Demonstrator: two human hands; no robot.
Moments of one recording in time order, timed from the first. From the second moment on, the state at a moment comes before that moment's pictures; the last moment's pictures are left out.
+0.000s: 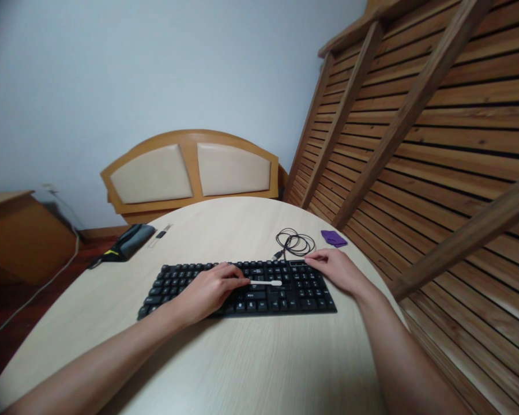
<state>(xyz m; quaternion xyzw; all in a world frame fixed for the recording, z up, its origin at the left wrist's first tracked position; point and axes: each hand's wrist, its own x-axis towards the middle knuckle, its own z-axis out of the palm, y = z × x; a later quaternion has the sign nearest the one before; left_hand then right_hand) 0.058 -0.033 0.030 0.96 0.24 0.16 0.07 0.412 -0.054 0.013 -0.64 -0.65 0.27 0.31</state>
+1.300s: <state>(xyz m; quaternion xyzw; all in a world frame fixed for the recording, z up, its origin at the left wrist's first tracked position) 0.130 -0.047 0.031 0.96 0.23 0.15 0.05 0.412 -0.050 0.011 -0.60 -0.66 0.31 0.33</state>
